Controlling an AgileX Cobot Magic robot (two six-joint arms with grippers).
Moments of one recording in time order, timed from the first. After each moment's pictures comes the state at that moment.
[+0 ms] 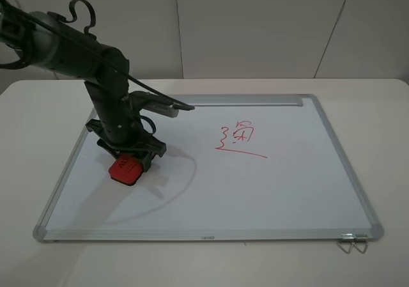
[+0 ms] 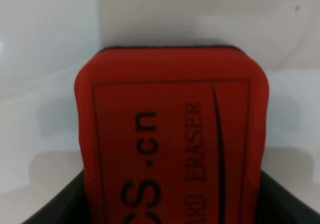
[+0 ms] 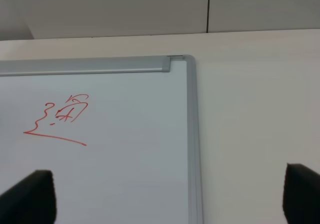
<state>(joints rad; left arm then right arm) -0.50 2.05 -1.16 0.00 0.66 -0.07 0.00 -0.01 -0.52 0.00 1.06 0.06</state>
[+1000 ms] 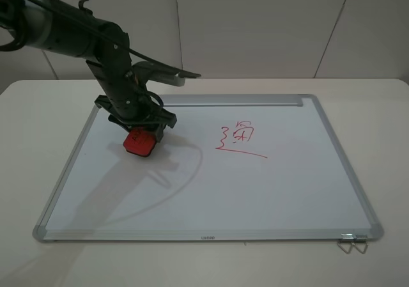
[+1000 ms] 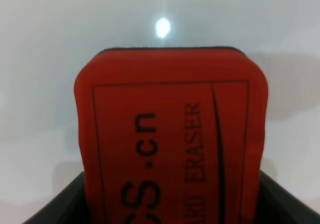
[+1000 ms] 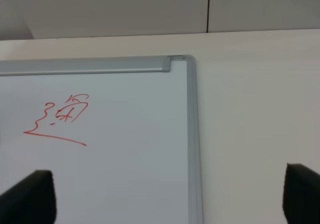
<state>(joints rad) -0.50 2.02 -1.26 0.01 0.59 -0.10 0.00 -0.01 -0.52 0.00 1.06 0.06</state>
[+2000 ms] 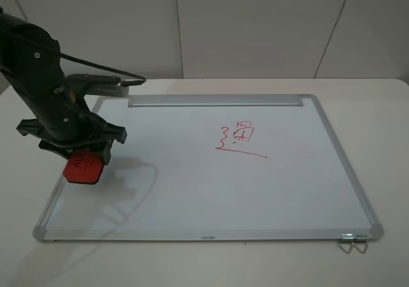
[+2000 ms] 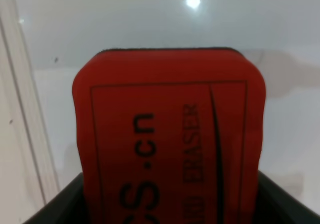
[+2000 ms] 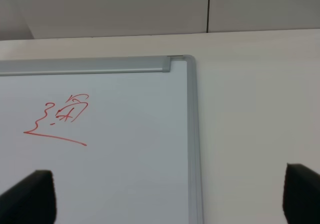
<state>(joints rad) -0.44 1.71 -0.92 0.11 0.66 -0.40 0.00 -0.01 -0.52 0.00 1.06 0.06</state>
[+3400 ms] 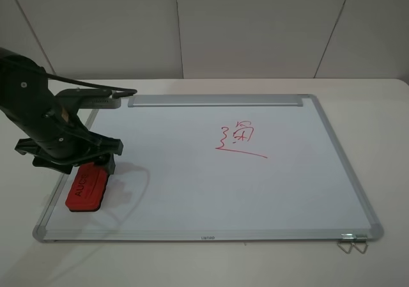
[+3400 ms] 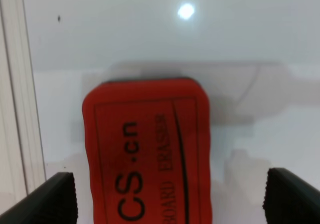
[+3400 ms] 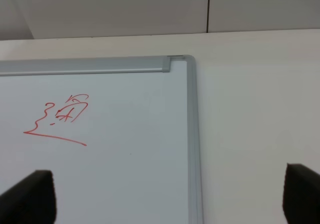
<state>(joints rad) -0.42 1.69 -0.76 0.09 0.46 -0.43 0.00 -0.01 -0.52 -0.01 1.06 0.06</state>
